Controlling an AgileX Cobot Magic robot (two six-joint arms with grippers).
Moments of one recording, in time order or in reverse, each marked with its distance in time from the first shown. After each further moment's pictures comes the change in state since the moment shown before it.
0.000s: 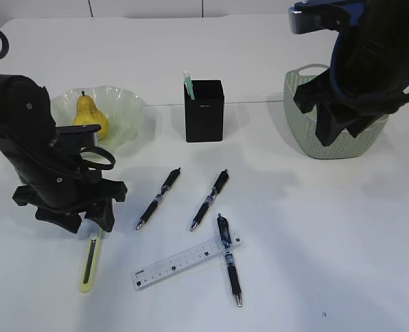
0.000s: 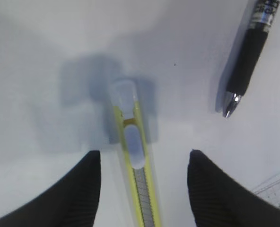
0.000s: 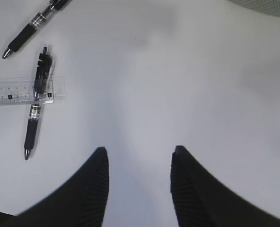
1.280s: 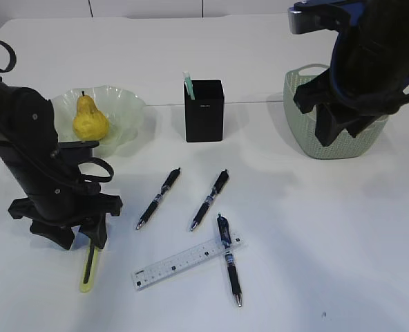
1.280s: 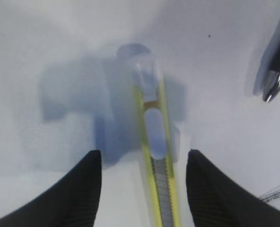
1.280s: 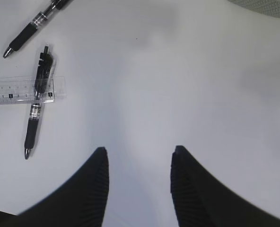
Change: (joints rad) left arm 0.015 0.049 0.000 0.003 0.051 0.000; right arm 0.000 0.000 0.000 0.003 0.000 -0.008
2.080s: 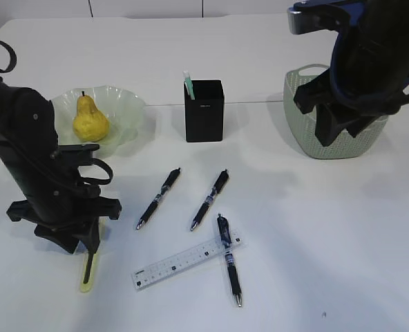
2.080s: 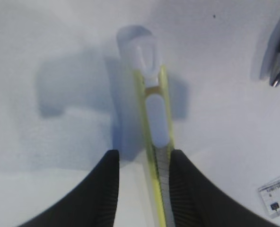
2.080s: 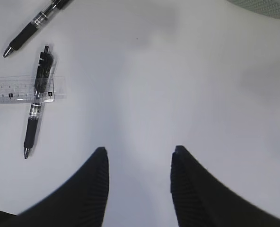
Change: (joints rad) left arm 0.000 0.004 -0.002 -0.006 0.032 0.017; right arm 0.000 0.000 0.000 0.000 0.000 -0.008
